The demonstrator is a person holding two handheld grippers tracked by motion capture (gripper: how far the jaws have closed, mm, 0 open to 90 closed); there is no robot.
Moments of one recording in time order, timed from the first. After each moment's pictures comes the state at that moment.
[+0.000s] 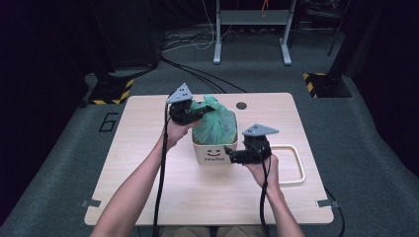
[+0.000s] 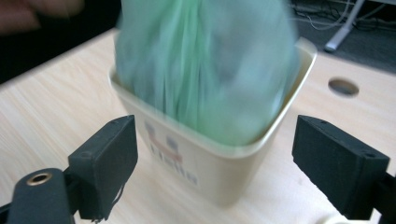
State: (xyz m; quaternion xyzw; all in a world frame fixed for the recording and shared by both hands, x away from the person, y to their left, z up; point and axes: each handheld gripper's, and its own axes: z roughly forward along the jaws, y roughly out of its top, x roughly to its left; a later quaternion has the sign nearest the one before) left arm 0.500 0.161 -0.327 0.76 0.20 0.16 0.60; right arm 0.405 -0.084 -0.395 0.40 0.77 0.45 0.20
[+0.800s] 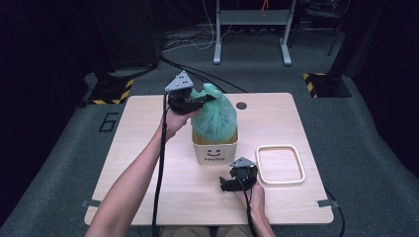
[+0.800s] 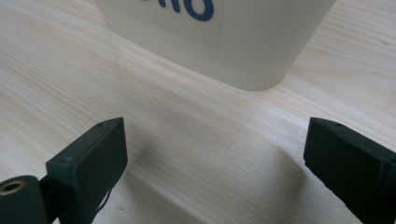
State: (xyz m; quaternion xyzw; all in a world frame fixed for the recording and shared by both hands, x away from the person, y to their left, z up) left arm 0.503 0.160 -0.289 0.76 0.19 0.18 0.59; right arm 0.395 -0.056 -0.526 0.46 0.80 0.34 0.20
